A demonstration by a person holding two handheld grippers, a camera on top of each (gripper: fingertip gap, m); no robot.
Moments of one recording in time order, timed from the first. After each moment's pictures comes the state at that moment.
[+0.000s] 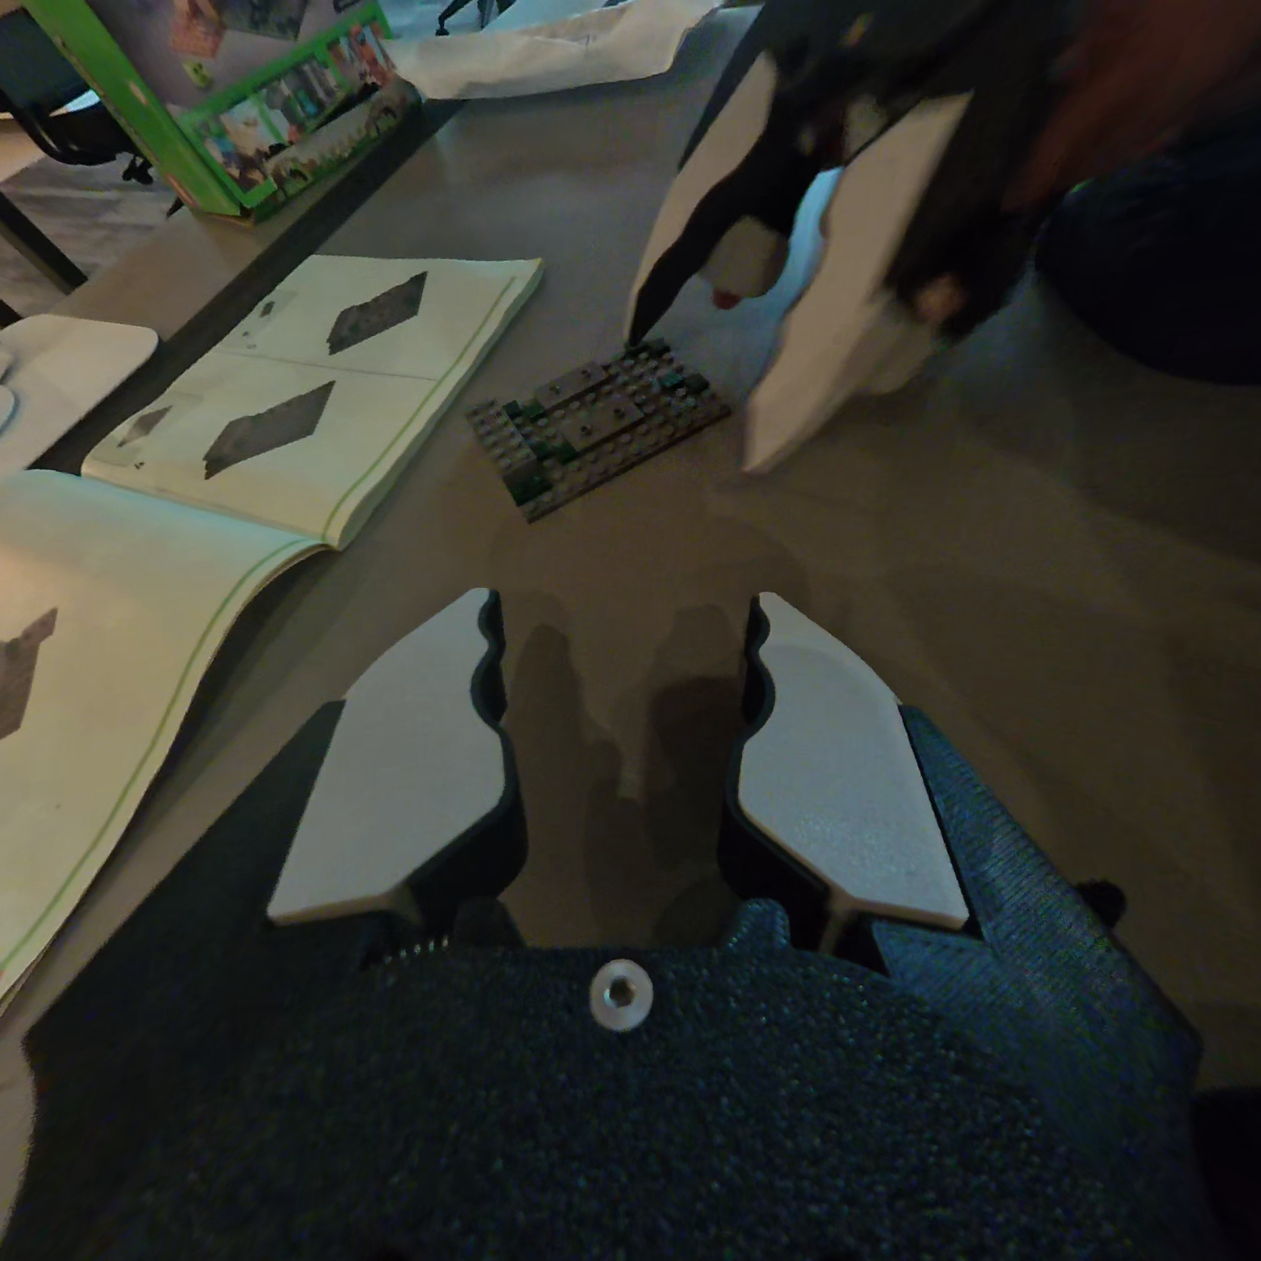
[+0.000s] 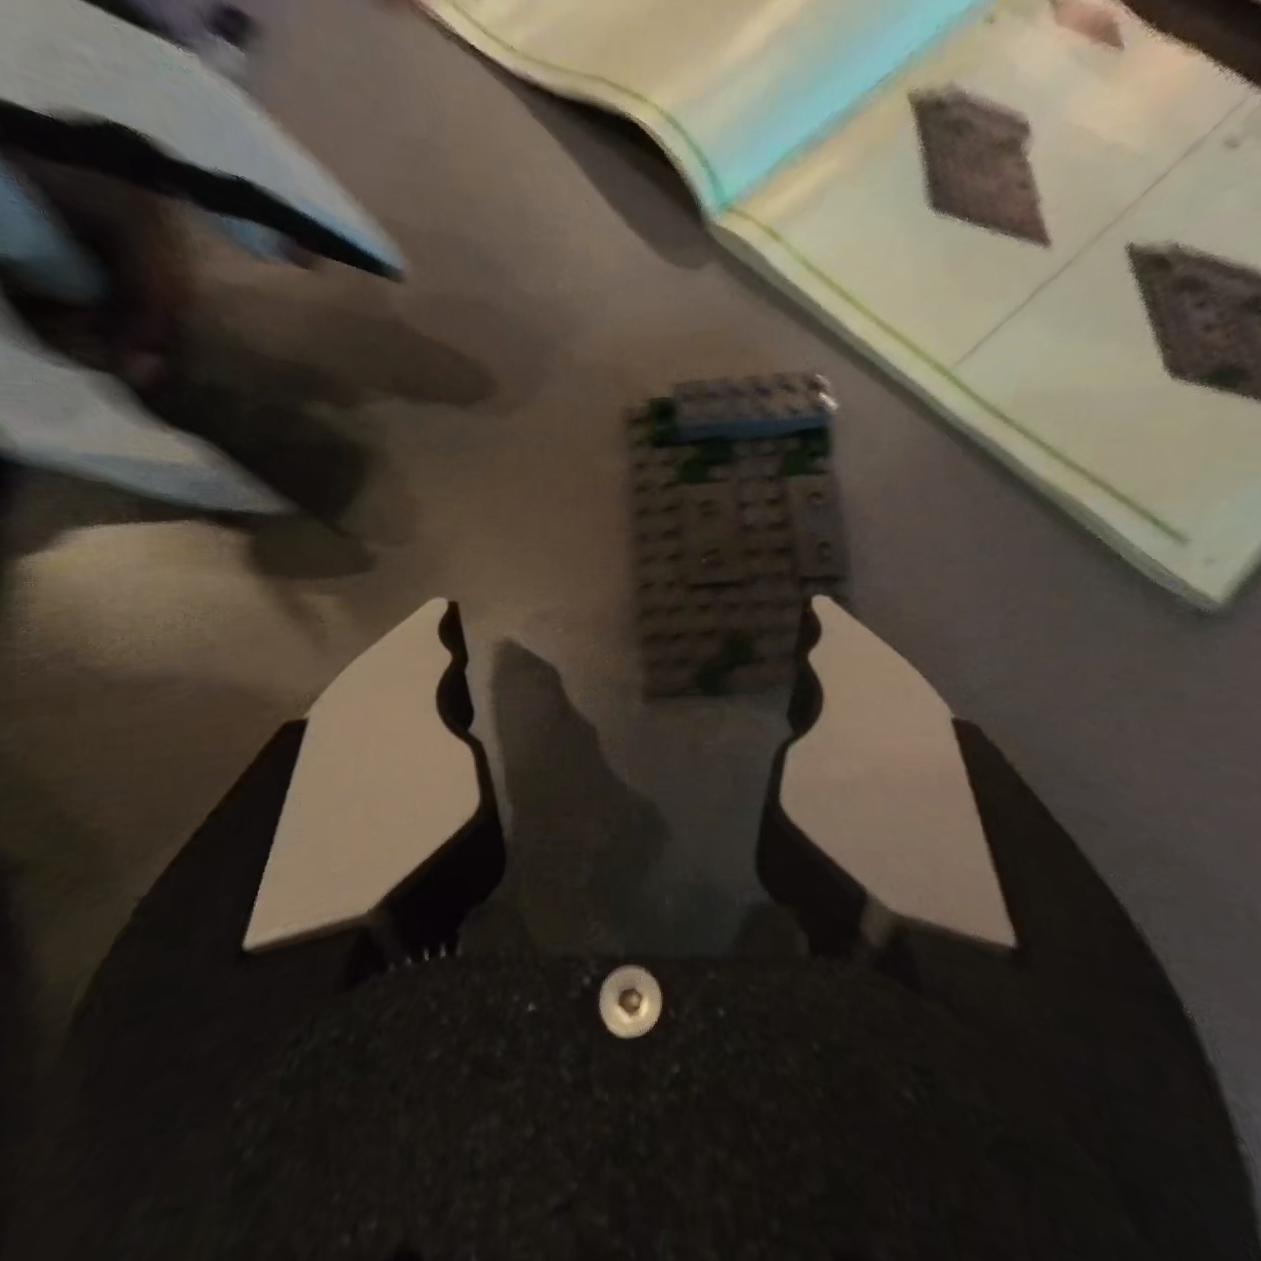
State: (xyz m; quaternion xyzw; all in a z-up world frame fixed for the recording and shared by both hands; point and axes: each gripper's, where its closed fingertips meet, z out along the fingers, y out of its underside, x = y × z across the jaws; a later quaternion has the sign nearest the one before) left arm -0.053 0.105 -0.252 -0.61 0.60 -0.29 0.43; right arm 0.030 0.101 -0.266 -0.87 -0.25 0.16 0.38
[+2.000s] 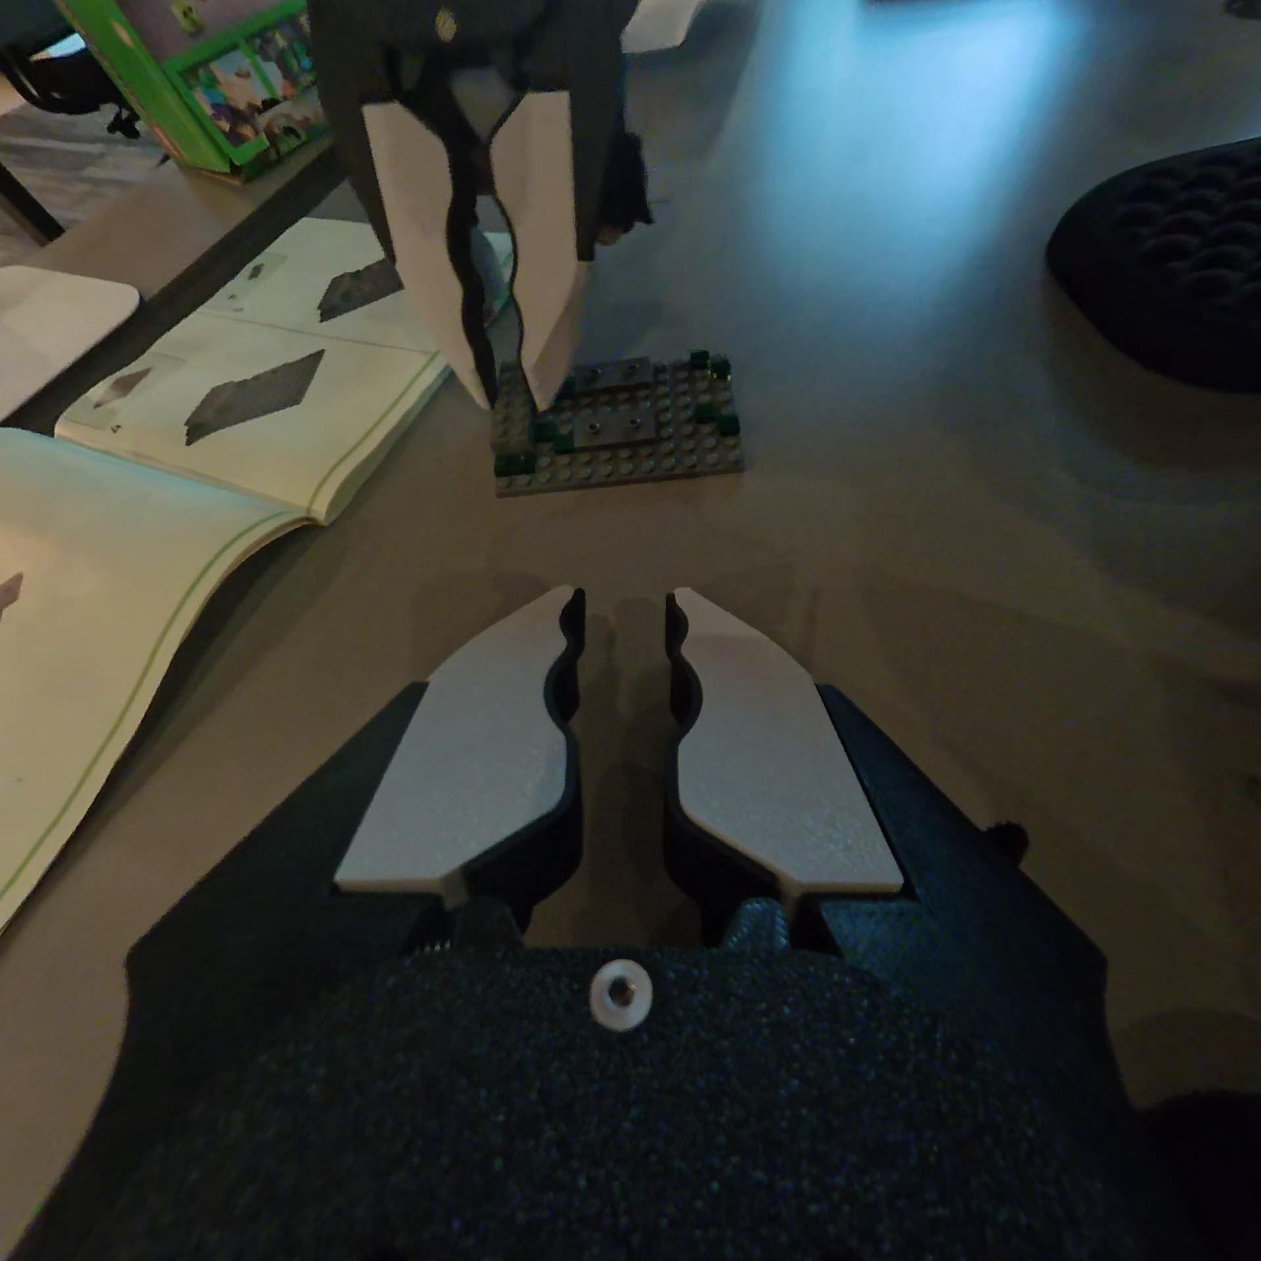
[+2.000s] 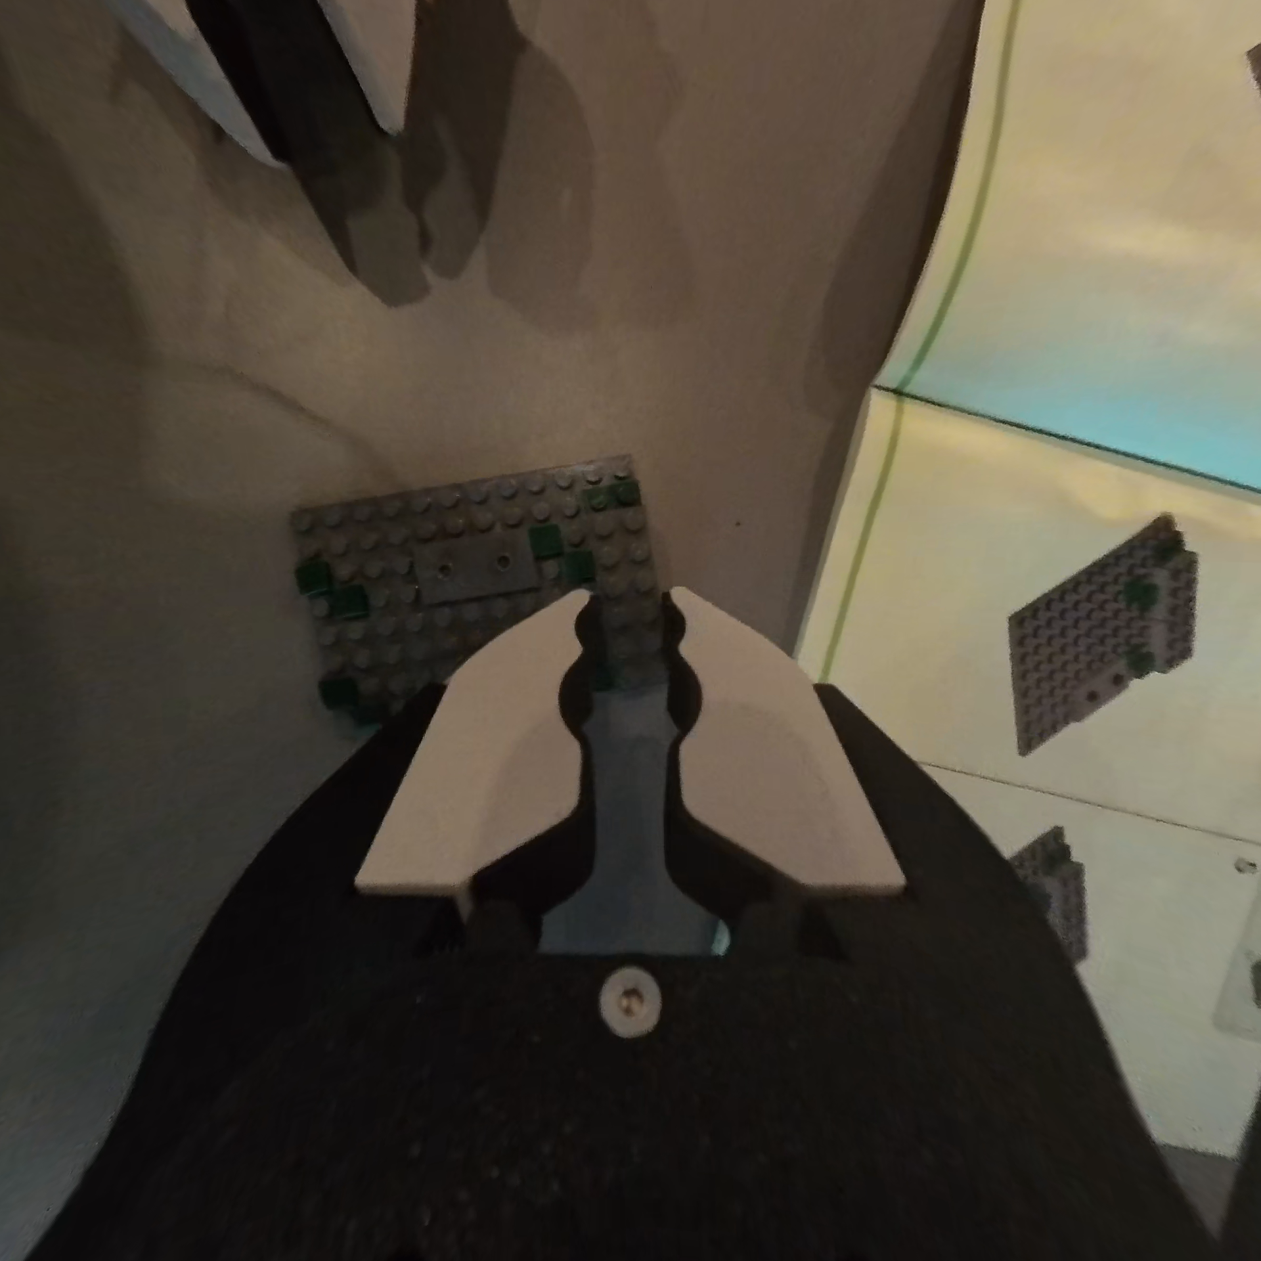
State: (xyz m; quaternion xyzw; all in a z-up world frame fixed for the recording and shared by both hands) left arm -0.056 0.105 -0.259 -0.63 0.59 -0.29 0.42; right arm 0.036 0.172 -0.283 -0.68 -0.68 0.17 0.19
